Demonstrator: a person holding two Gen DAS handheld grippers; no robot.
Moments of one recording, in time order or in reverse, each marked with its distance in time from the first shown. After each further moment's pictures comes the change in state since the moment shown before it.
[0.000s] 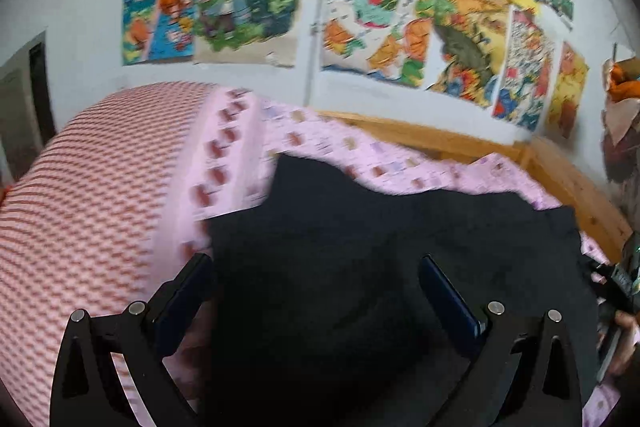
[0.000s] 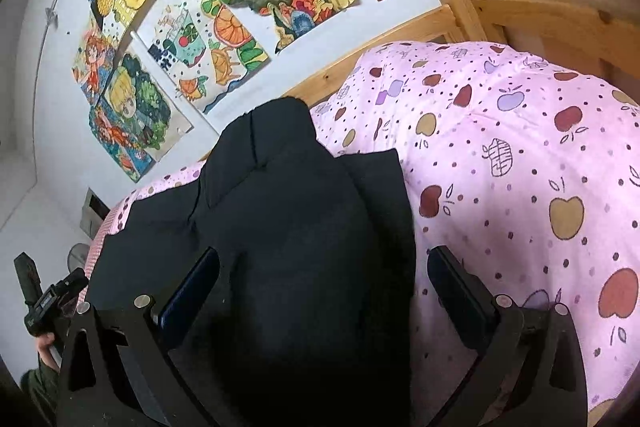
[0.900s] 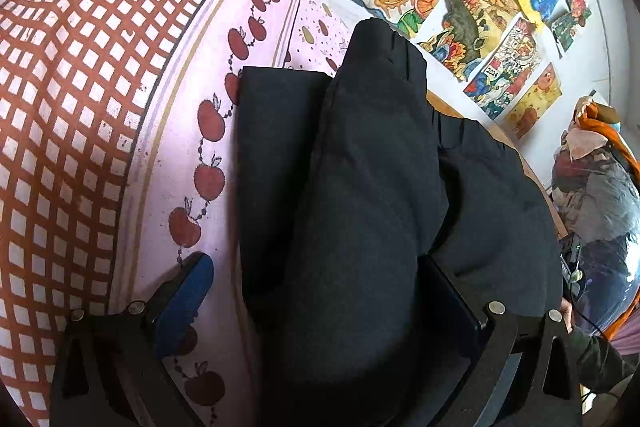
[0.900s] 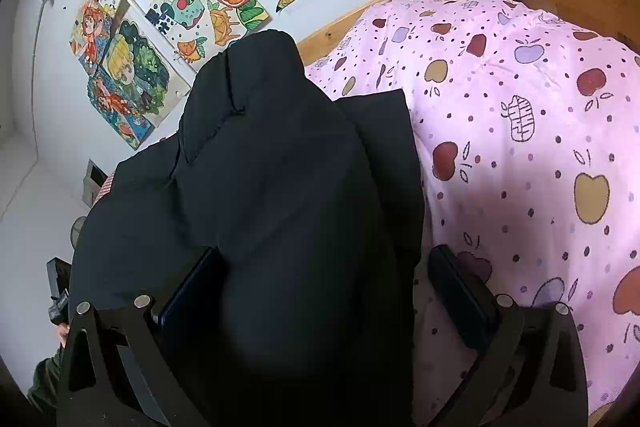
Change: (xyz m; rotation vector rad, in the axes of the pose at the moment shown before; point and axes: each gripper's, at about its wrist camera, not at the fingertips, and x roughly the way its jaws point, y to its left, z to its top) left arm 0.058 0.079 -0.068 -0.192 0.216 -0.359; right arm 0.021 -0.011 -0.020 -0.005 0.118 0.028
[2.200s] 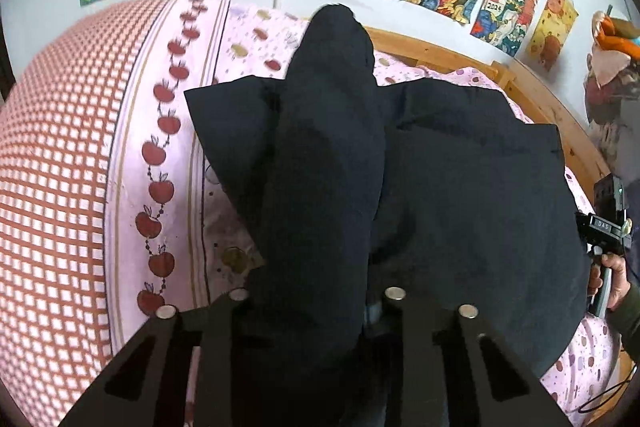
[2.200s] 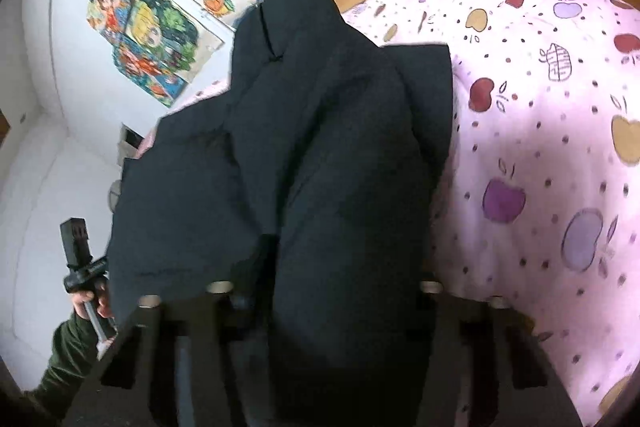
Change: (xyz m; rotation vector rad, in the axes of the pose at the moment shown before) left arm -0.023 -0.122 0.017 0.205 0.110 0.270; right arm -0.004 0.024 -0.004 0.015 0.211 0.158
